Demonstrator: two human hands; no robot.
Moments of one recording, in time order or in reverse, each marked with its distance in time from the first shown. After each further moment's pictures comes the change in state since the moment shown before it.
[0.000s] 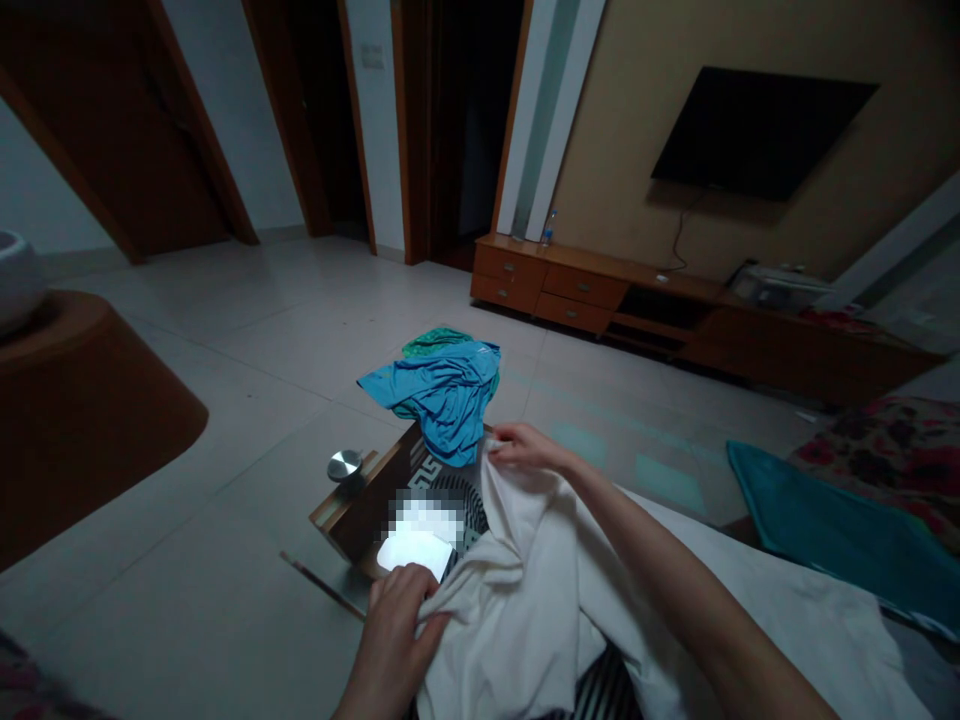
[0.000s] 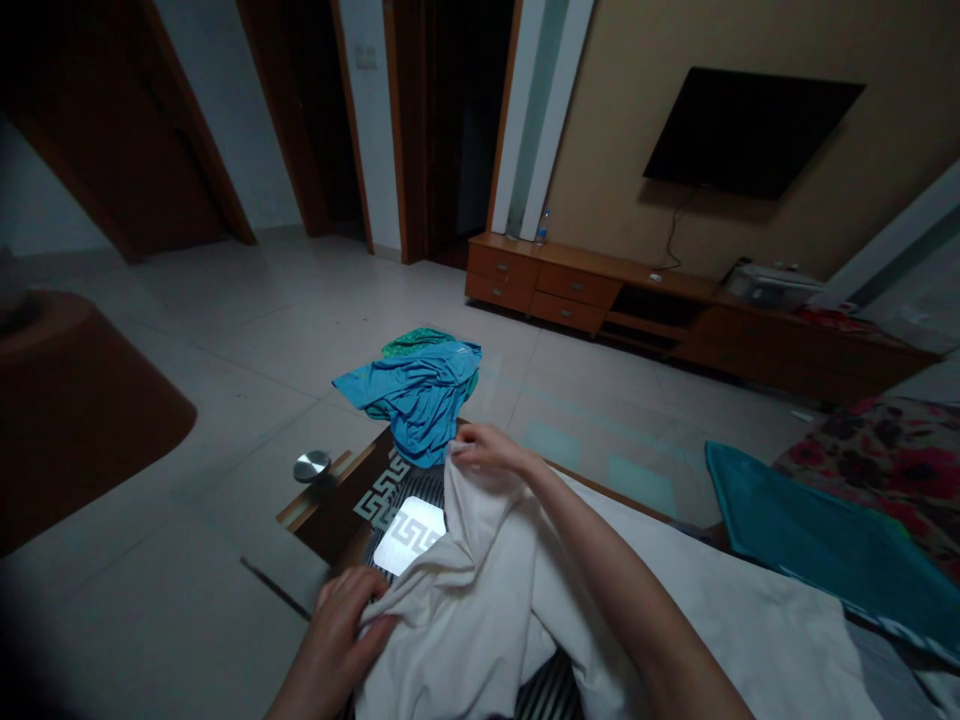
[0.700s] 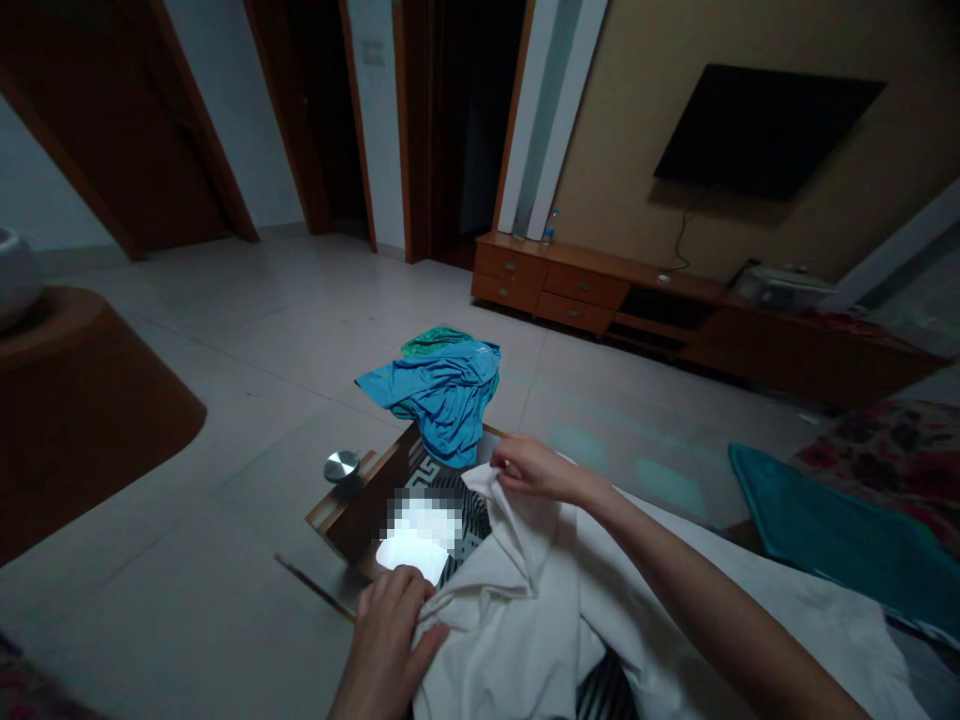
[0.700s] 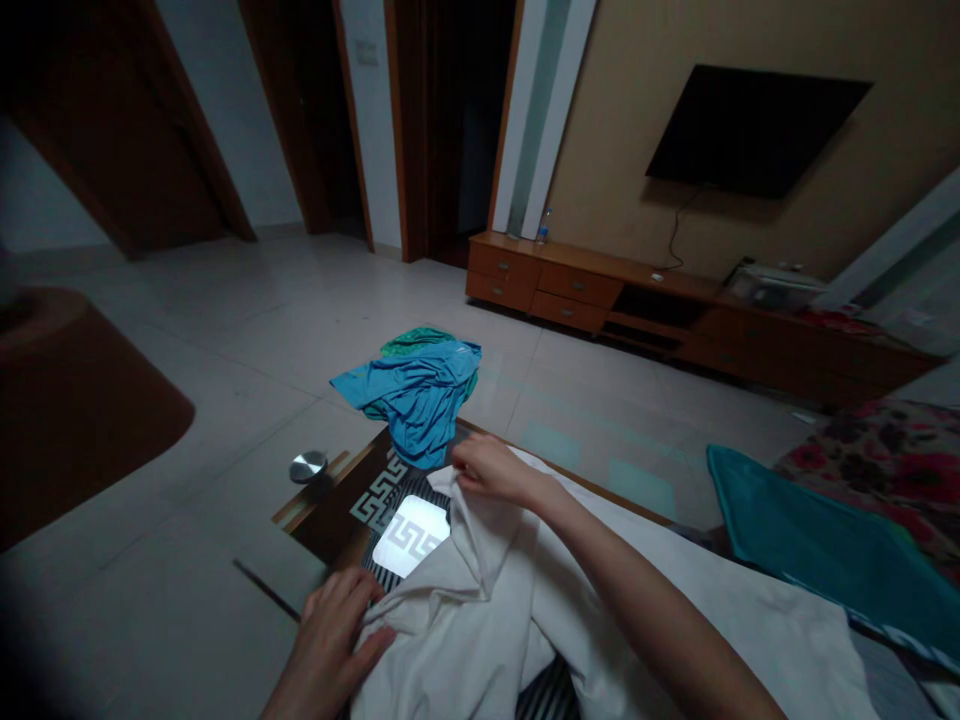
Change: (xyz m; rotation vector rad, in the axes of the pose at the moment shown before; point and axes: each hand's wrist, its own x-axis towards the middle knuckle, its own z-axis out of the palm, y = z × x) left_hand -0.001 -0.012 0.004 0.221 -0.052 0.069; right_hand -0.031 -0.033 0.000 -0.498 -0.049 -0.299
